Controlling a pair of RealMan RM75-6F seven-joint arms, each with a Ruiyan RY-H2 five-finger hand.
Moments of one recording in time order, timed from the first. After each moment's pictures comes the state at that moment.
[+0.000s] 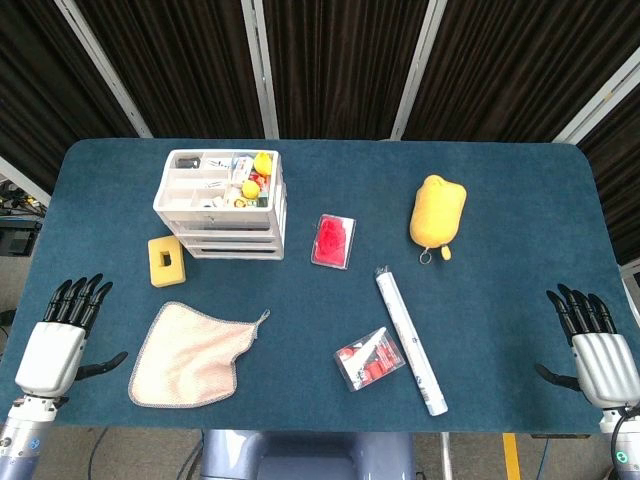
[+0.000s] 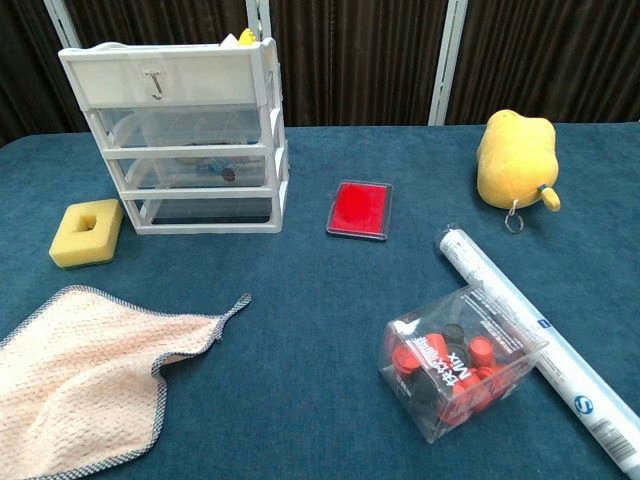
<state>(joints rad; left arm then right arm) -0.12 -1.26 0.00 -1.59 1.64 1.53 0.18 0.09 -1.09 0.03 -1.56 -1.56 1.47 0.01</state>
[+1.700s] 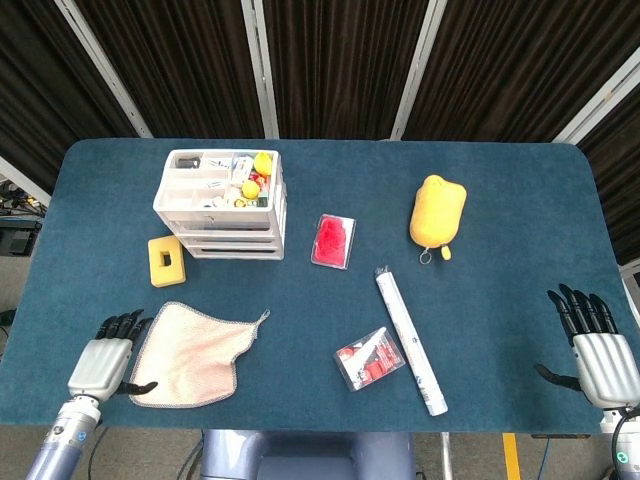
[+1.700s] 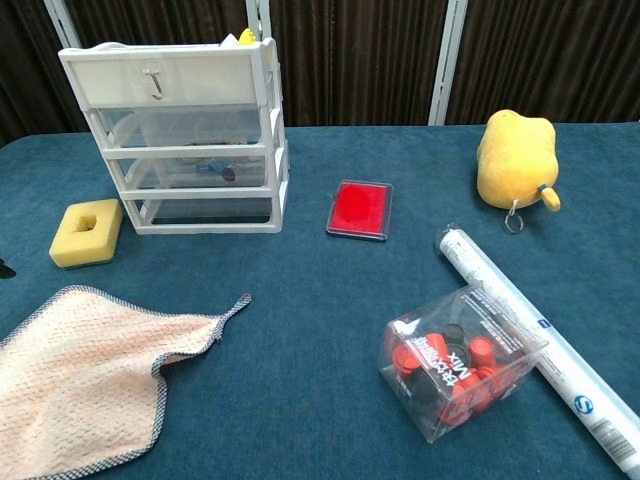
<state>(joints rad) -0.22 -1.27 0.01 -1.91 1.14 1.19 0.55 0.08 -1.09 0.03 -1.57 -1.55 1.47 0.01</state>
